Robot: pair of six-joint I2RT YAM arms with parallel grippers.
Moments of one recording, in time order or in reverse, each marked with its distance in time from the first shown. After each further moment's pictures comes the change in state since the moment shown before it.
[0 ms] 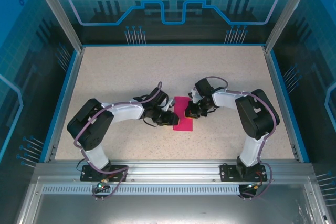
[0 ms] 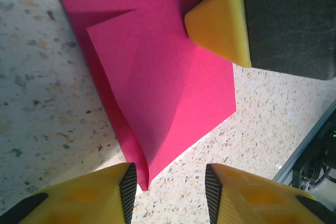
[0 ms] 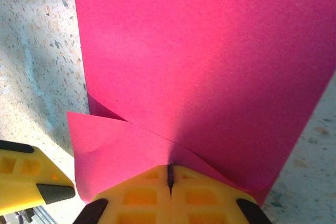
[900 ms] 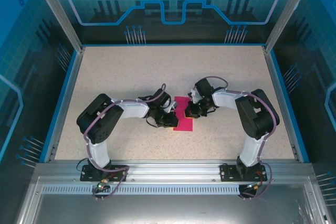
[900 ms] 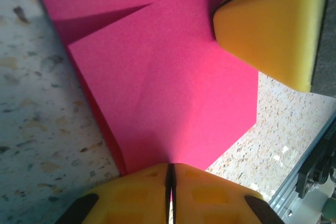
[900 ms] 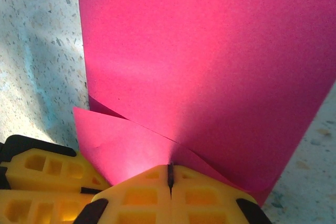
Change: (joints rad) left arm 0.002 0.121 0.032 0.033 0.051 -0.003; right arm 0.000 -0.003 0.002 -0.003 -0.007 -0.026
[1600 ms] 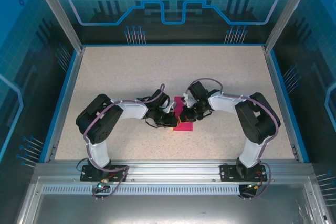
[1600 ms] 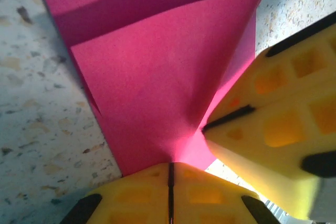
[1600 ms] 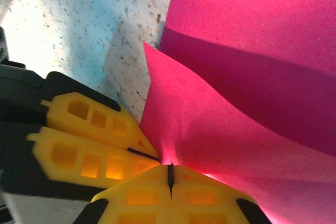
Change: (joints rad) left arm 0.006 -0.003 -0.032 0.055 0.015 -0.001; right arm 0.103 -0.033 -0.008 -0.031 -0.033 -0.052
